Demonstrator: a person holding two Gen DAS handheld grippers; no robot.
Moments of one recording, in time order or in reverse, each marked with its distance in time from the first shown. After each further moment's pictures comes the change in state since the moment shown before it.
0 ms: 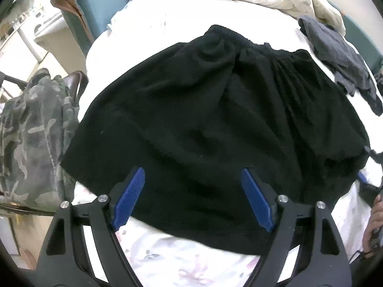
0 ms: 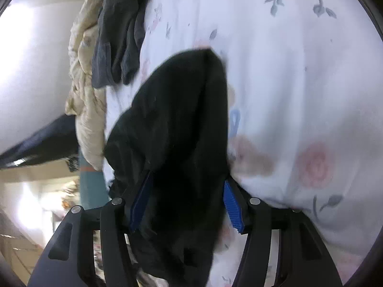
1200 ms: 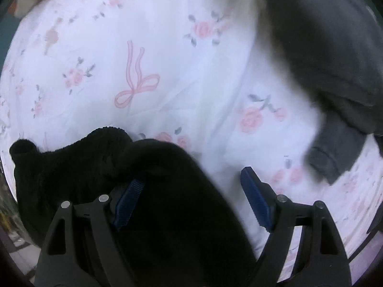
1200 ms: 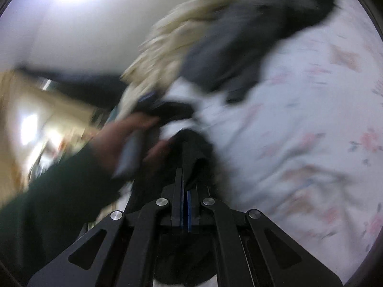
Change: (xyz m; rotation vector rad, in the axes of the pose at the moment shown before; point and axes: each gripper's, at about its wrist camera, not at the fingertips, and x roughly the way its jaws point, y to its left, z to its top) left arm 0.175 -0.303 0.221 0.124 0.464 0.025; right arm -0.055 0.105 -0.037 -0.621 -0.034 0.121
